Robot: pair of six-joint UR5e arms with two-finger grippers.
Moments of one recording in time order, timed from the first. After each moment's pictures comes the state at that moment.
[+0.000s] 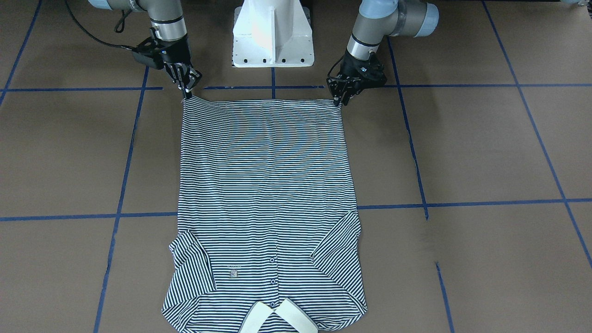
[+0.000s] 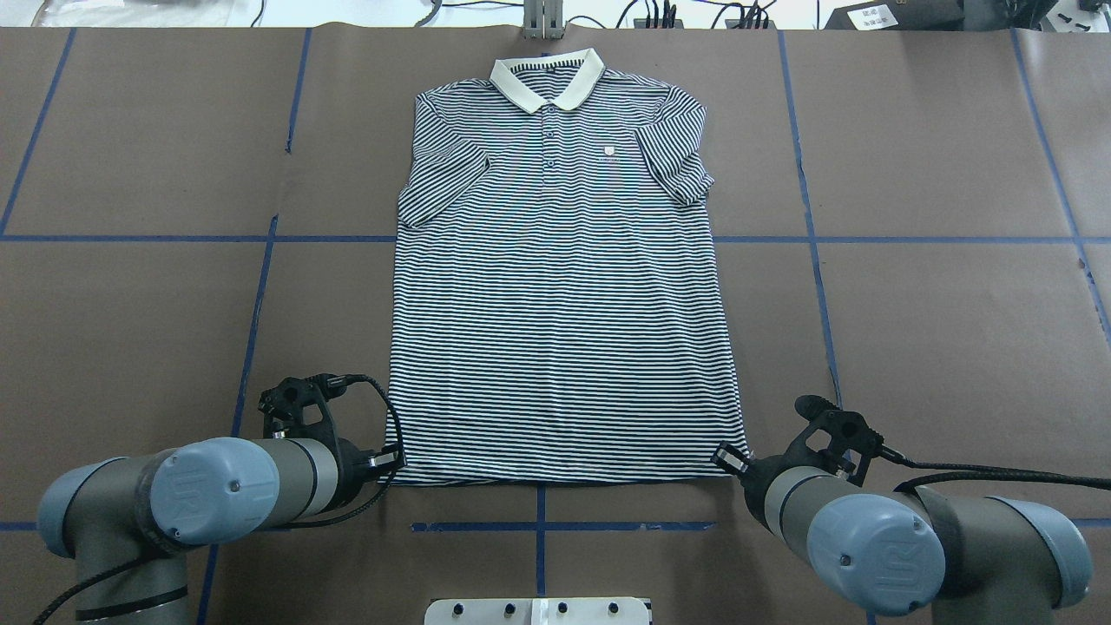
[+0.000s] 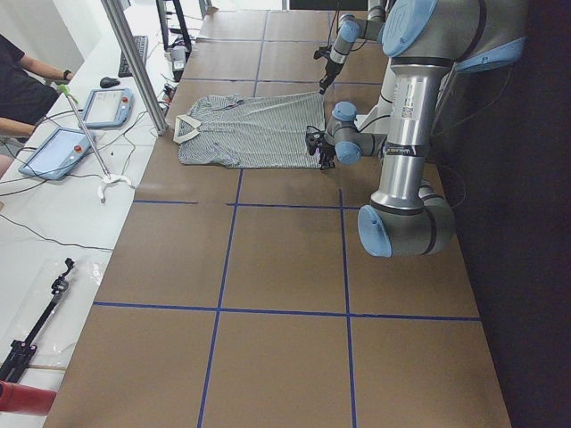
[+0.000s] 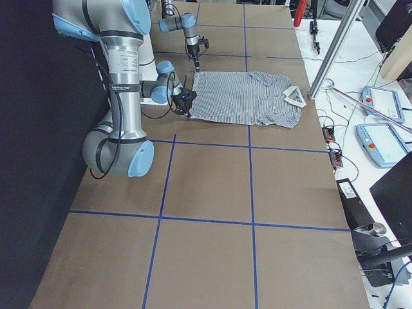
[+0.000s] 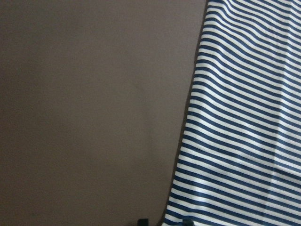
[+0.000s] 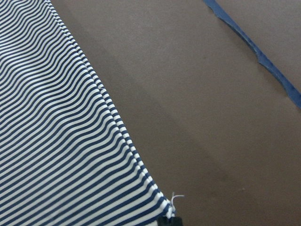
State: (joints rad) left arm -0.24 -1.77 -1.94 -1.96 -1.58 -1.68; right arm 0.14 -1.50 2.13 -1.42 1.36 2.06
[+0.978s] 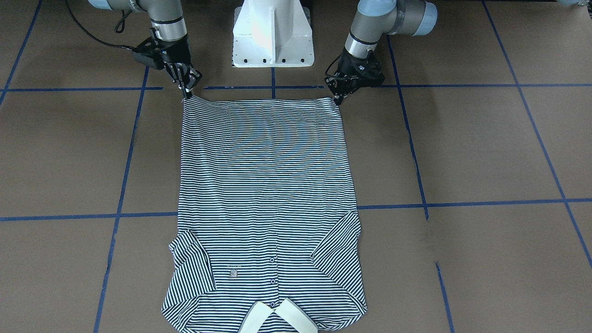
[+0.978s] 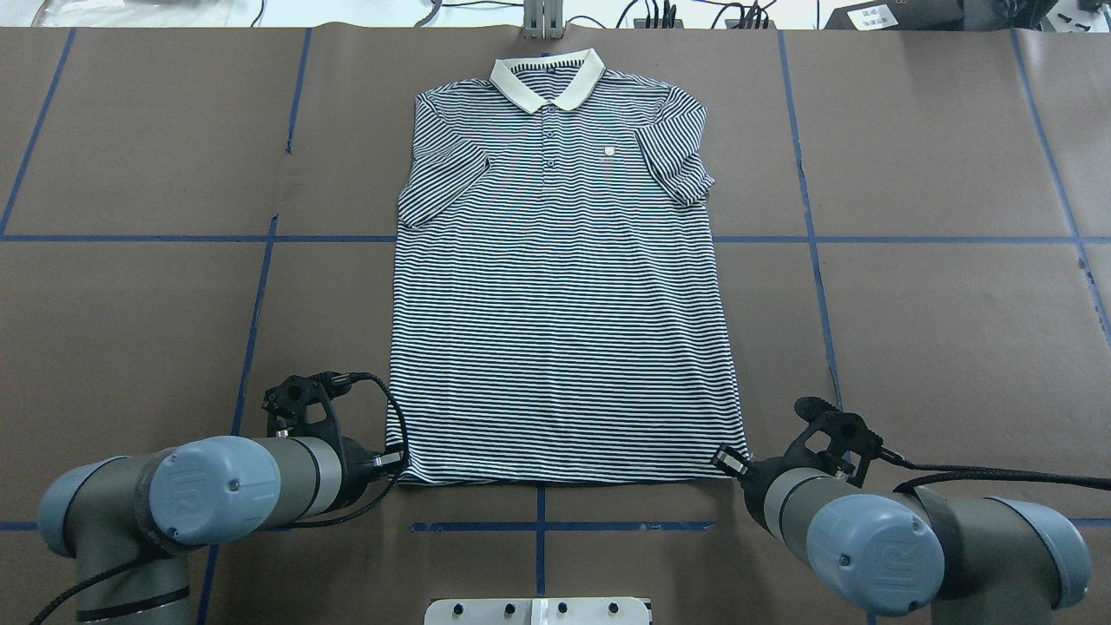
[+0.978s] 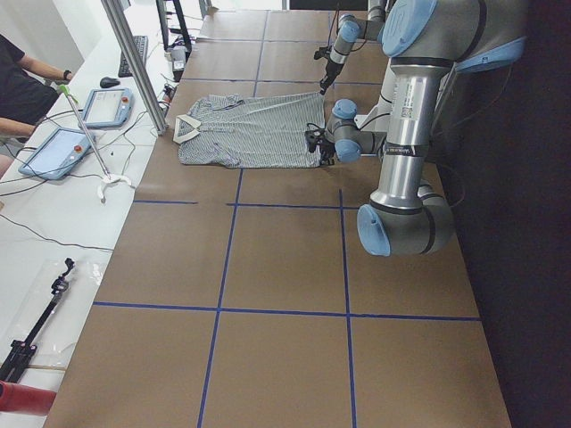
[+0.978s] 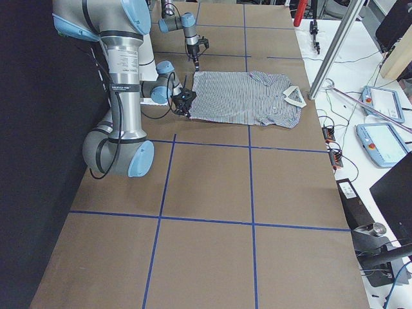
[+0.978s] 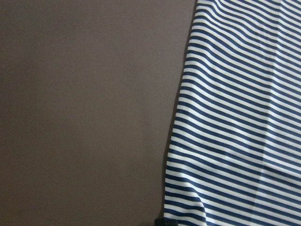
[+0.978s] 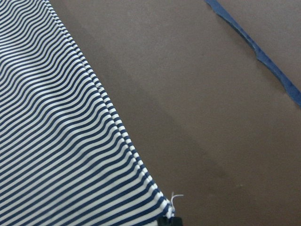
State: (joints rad) left arm -0.24 -1.78 -1.97 -1.96 -1.58 -1.68; right arm 0.14 -1.50 2.13 -1.42 1.37 2.06
